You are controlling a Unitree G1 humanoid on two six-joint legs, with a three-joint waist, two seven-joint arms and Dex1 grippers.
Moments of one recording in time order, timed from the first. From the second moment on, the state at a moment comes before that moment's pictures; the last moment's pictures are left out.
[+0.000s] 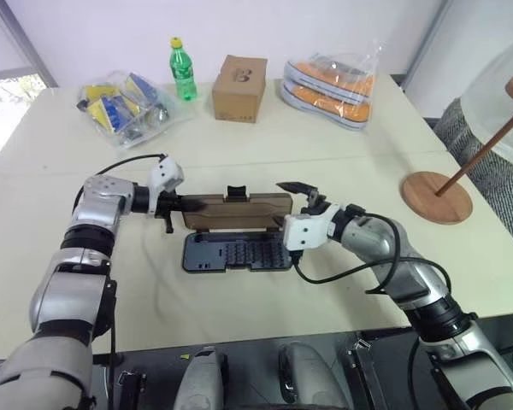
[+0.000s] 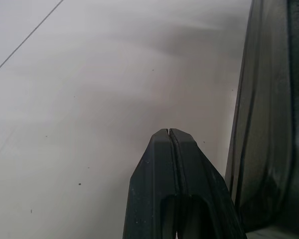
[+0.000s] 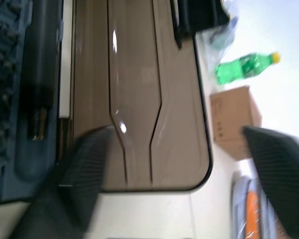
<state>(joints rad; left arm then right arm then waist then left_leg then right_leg) -0.92 0.56 -0.07 0.97 -0.03 -0.03 -1.37 -0.44 -0.55 0.29 -0.14 -0.49 -0.08 0.65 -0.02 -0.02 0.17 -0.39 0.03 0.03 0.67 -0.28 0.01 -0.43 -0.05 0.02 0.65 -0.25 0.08</state>
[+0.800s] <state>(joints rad) -0.53 0.87 -0.02 0.25 -0.24 0.35 -1.51 -0.35 -0.77 -0.13 -0.57 0.13 0.73 0.93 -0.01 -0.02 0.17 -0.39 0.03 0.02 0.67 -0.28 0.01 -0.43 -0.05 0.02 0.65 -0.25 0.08</state>
